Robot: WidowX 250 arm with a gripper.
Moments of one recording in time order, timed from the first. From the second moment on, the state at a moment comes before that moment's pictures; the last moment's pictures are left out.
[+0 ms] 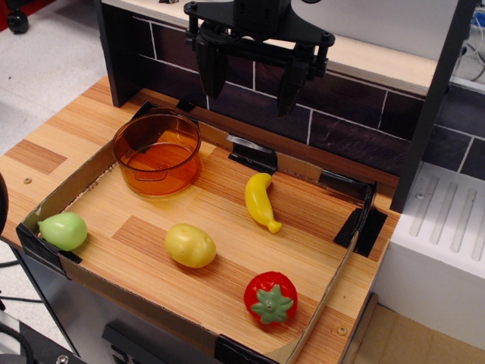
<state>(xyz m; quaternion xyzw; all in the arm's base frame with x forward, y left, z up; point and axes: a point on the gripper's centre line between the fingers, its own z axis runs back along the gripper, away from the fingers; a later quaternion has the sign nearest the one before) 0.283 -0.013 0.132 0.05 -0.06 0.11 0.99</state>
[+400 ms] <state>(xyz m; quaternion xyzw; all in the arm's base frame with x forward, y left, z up) 0.279 -0.015 0.124 0.04 -0.04 0.11 0.99</state>
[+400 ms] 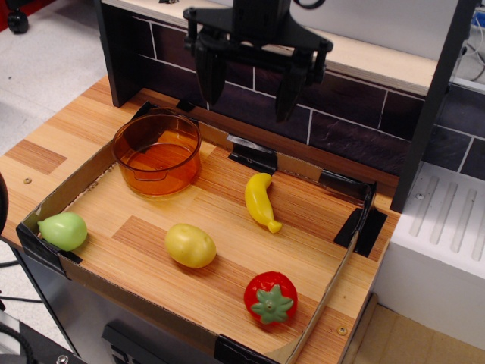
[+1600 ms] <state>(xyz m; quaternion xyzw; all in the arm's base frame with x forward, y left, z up) 0.214 0.015 0.056 -0.01 -0.03 0.51 0.86</state>
